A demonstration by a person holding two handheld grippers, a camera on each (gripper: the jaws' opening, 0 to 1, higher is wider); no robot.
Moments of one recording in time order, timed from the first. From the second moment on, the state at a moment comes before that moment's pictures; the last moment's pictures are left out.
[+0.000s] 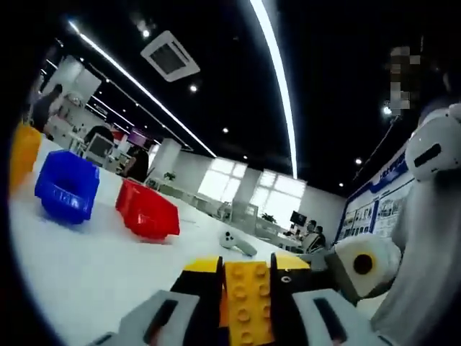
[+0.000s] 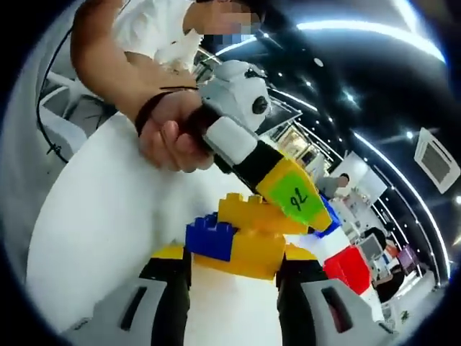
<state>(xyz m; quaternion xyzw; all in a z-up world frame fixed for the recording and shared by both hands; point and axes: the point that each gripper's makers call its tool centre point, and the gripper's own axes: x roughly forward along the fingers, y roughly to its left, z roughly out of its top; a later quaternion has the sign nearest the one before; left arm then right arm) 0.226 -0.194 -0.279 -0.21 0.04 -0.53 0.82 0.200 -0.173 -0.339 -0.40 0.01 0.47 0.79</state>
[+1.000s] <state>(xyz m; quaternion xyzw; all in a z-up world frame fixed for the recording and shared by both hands) 0.379 -0.067 -0.218 -0.28 0.05 -0.26 0.92 0.219 -0.199 -0.358 -0.20 0.15 0.45 0.86</state>
